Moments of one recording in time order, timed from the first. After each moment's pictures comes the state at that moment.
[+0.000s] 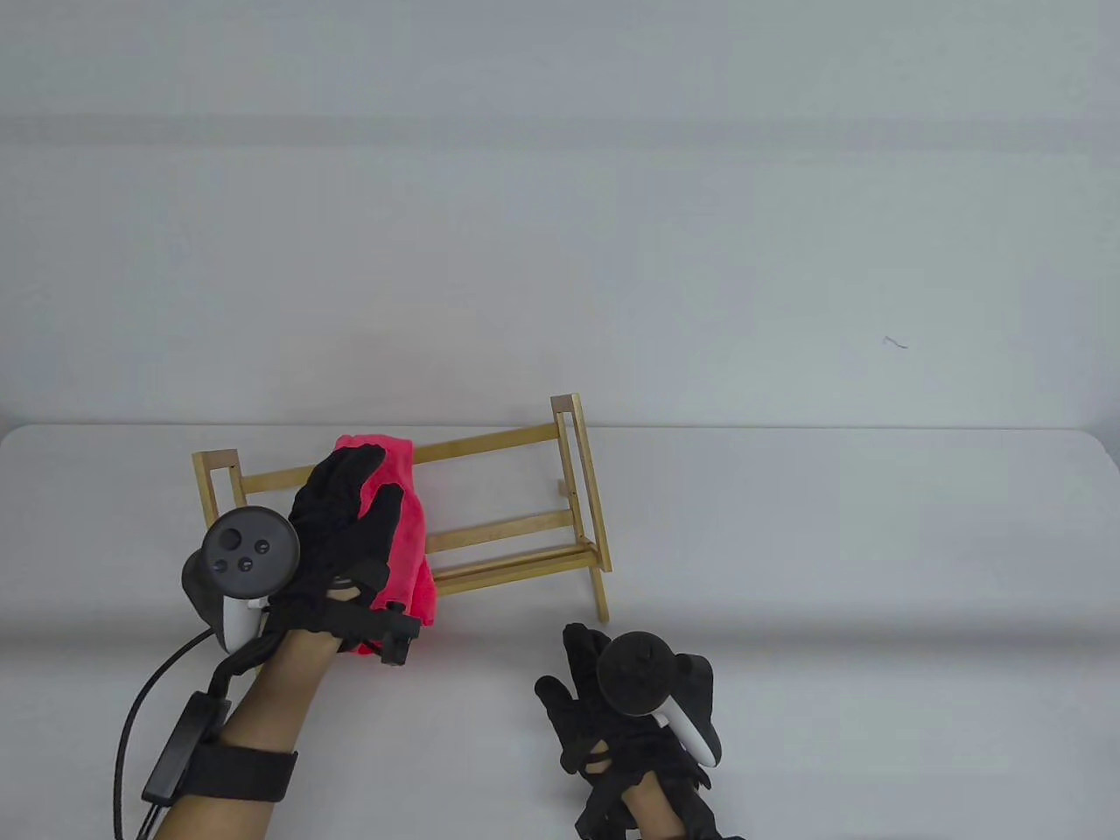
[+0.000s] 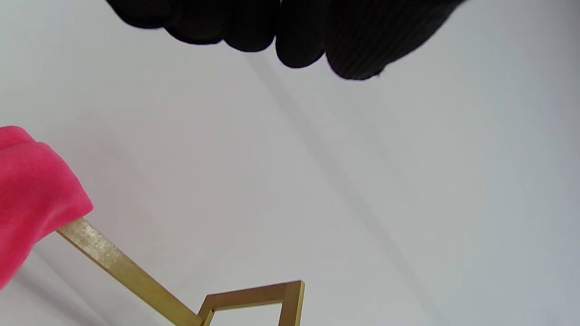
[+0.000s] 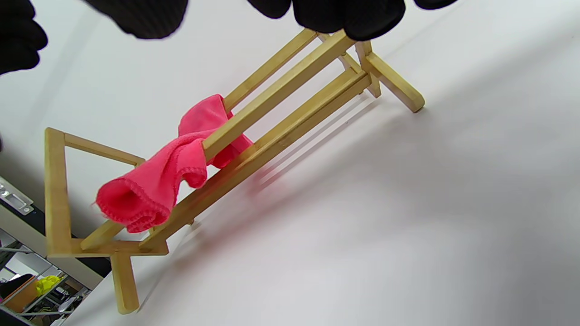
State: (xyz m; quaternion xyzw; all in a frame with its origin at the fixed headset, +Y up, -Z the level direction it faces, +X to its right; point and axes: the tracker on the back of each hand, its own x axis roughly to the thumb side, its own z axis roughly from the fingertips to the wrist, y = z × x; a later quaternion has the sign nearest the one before) left_hand -0.248 -0.576 -0.390 0.21 -0.10 0.44 0.87; right_hand 0.053 -0.702 -0.340 0.08 0.10 0.93 0.34
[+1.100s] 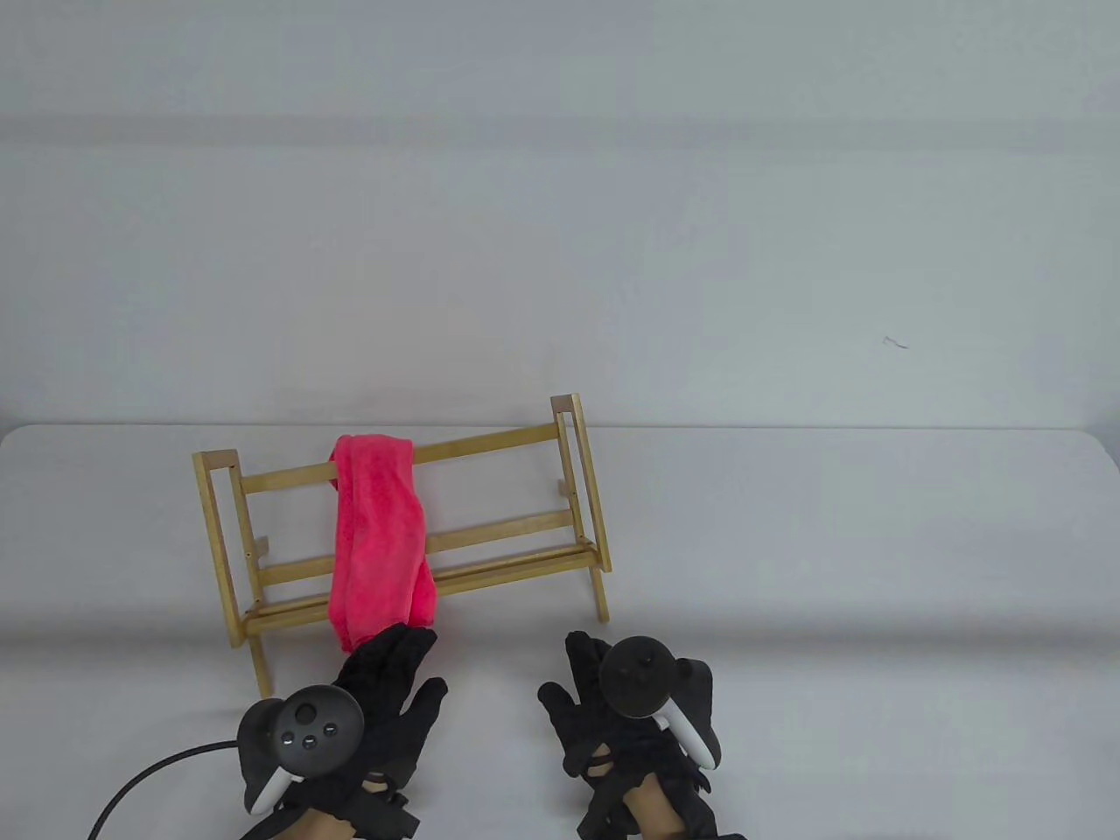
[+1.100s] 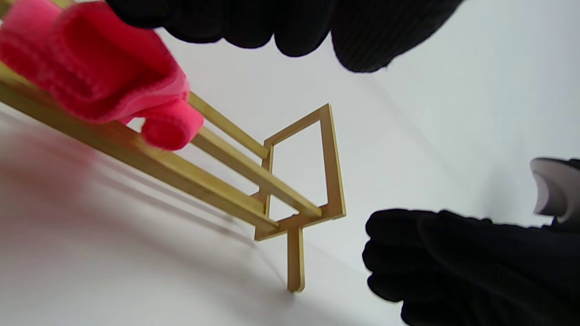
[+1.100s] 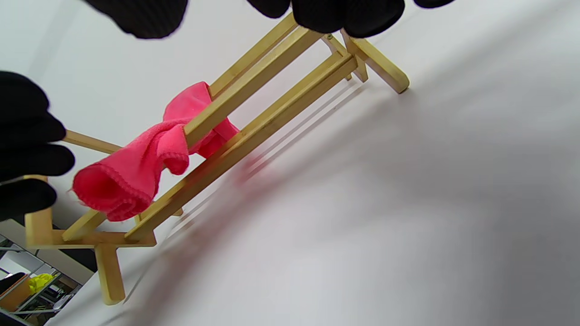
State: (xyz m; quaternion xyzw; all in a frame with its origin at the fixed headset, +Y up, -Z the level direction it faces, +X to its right) left_hand -0.225 -0.697 -0.311 0.08 -0.17 0.31 0.93; right_hand 0.051 -0.715 -0.339 0.07 0.11 0.93 0.34
